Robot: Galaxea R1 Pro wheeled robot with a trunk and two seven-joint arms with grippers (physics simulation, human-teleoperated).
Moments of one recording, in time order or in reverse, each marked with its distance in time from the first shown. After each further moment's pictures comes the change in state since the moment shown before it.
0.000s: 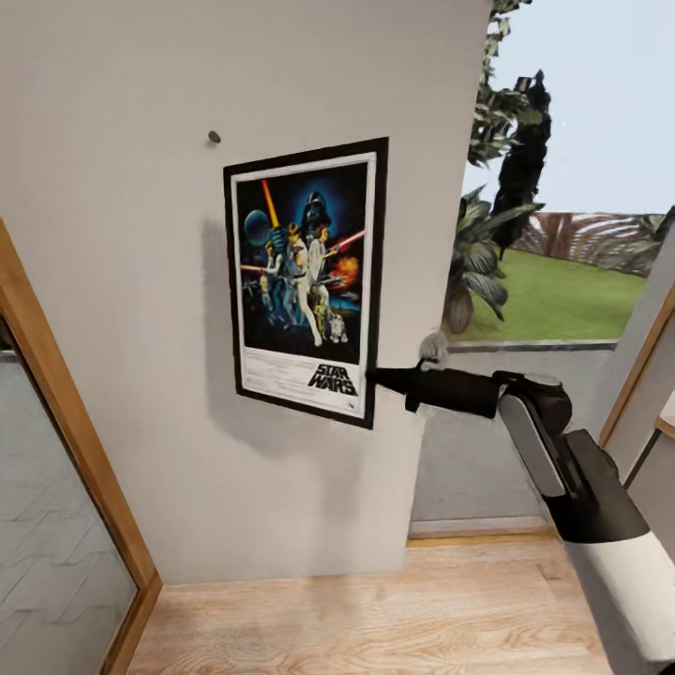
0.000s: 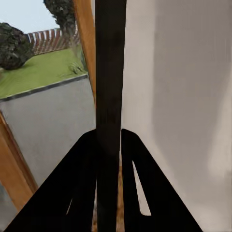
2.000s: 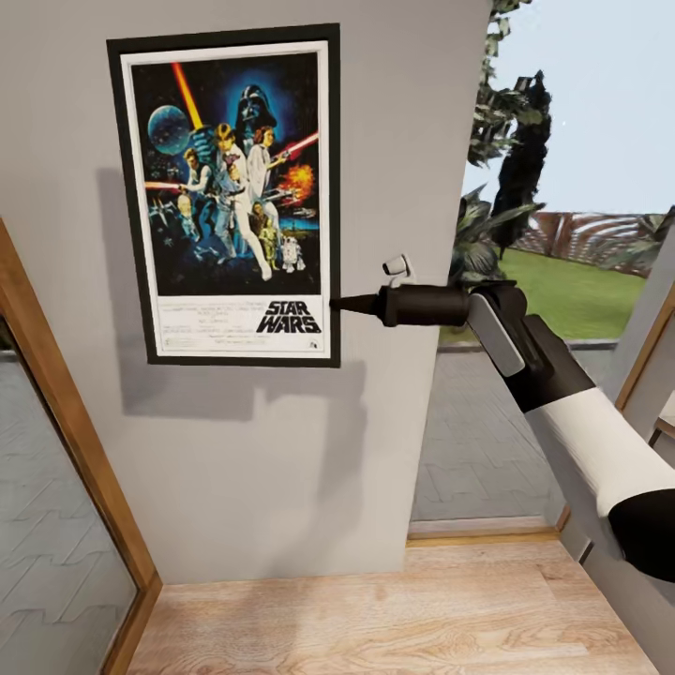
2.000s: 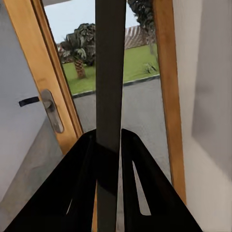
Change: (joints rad) left arm 0.001 0.004 0.002 -0.001 -0.001 -0.004 -0.007; right arm -0.476 0.055 0.197 0.440 -0.201 0.022 0.257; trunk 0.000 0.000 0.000
